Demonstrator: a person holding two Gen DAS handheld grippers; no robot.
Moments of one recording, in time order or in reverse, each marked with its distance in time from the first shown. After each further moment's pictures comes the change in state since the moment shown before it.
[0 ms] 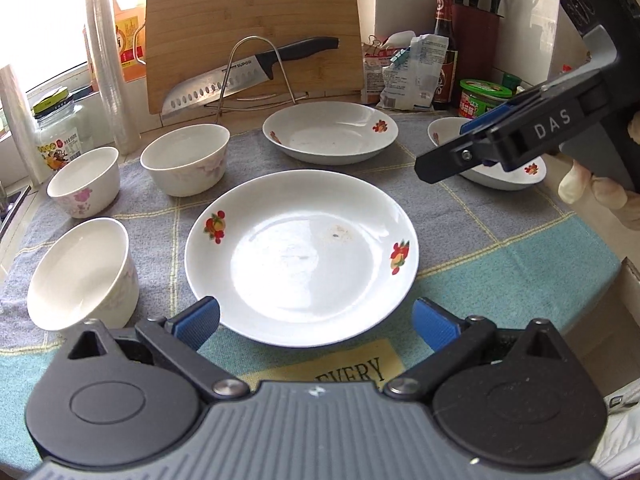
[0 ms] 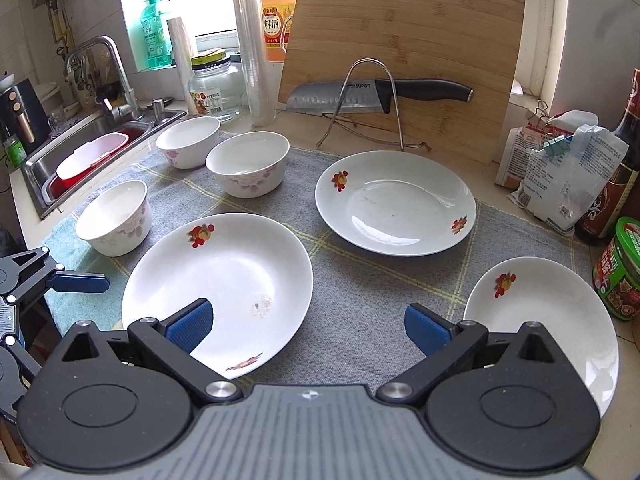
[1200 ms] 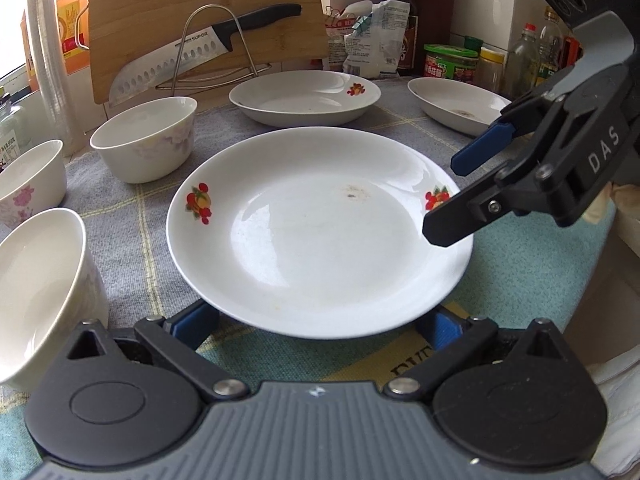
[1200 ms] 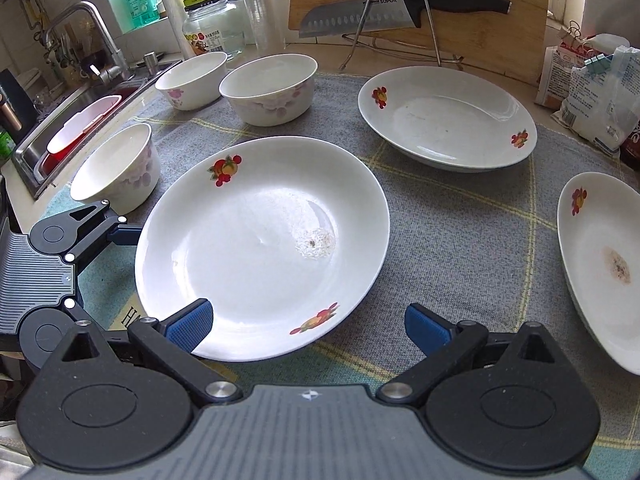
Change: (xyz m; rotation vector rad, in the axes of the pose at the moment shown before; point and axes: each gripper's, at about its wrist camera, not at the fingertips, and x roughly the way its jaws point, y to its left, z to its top) left arm 0.053 0.042 -0.018 0.148 -0.005 -0.170; right arm 0.053 0.040 -0.024 0.093 0.158 0.028
